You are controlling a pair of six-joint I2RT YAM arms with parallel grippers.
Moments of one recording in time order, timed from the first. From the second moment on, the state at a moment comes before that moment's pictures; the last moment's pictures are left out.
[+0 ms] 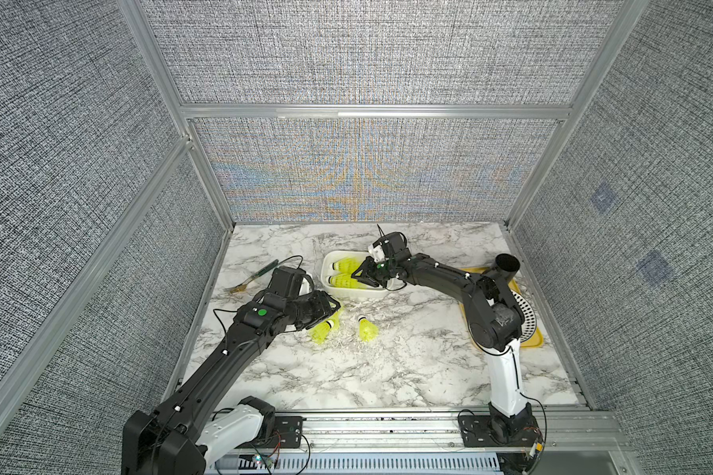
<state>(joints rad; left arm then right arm) -0.44 1.08 0.88 -0.62 0.40 -0.84 0.57 2.14 1.58 -0.24 -0.51 0.88</state>
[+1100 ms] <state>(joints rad) -0.46 1.10 0.88 -0.61 0.40 -0.85 0.56 2.21 1.58 -0.11 -0.56 0.96</state>
